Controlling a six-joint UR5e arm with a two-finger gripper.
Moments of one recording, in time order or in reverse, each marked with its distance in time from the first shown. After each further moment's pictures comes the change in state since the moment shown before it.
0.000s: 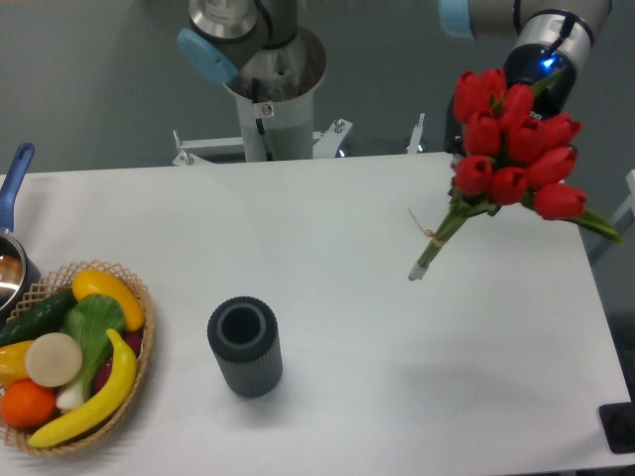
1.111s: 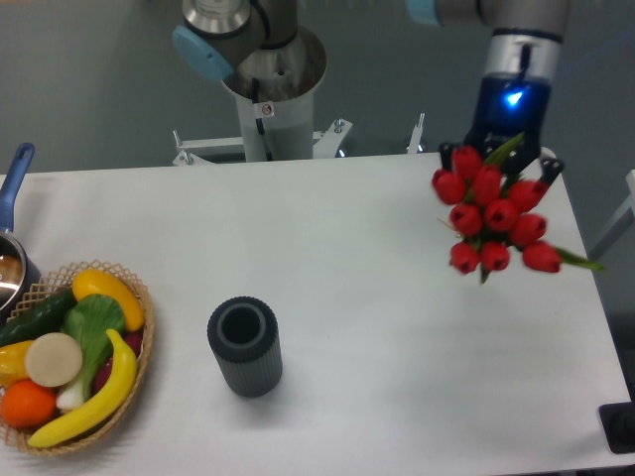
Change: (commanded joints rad) arm -0.253 0.083 -0.031 -0.017 0.996 0.028
